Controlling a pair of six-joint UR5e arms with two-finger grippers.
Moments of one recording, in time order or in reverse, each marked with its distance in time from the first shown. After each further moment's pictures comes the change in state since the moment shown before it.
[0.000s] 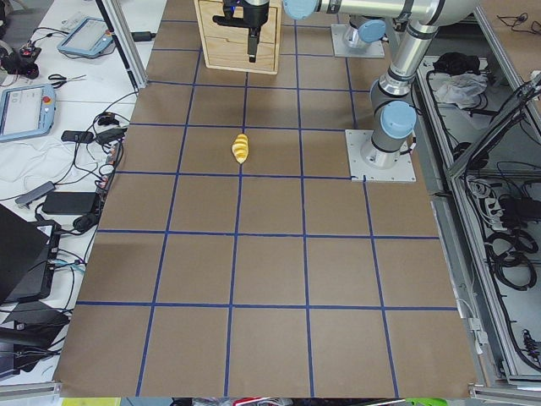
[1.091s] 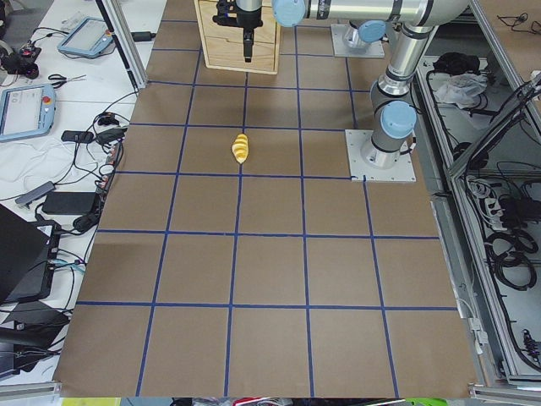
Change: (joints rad) left arm -0.016 -0.084 0.006 0.092 -0.185 -0.168; right arm 0.001 0.000 0.000 0.000 0.000 0.000
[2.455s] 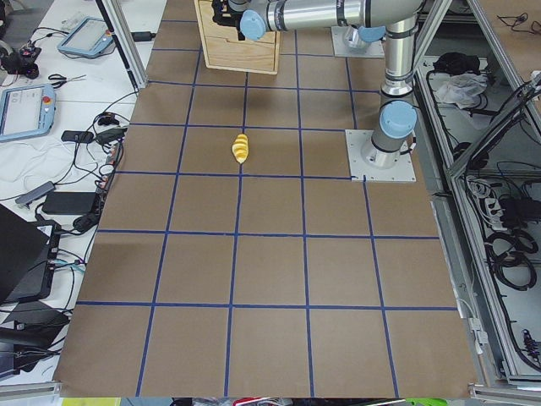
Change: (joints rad) left arm -0.246 -0.259 0.006 0.411 -0.282 -0.381; right arm 0.000 0.000 0.000 0.000 0.000 0.000
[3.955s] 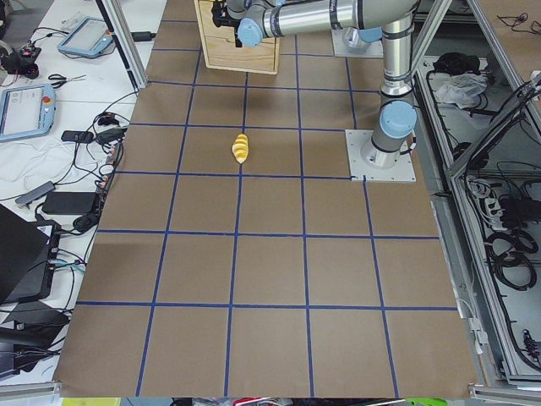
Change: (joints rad) left arm -0.005 -0.036 -0.016 0.023 0.041 0.132; right arm -0.001 0.000 0.000 0.000 0.000 0.000
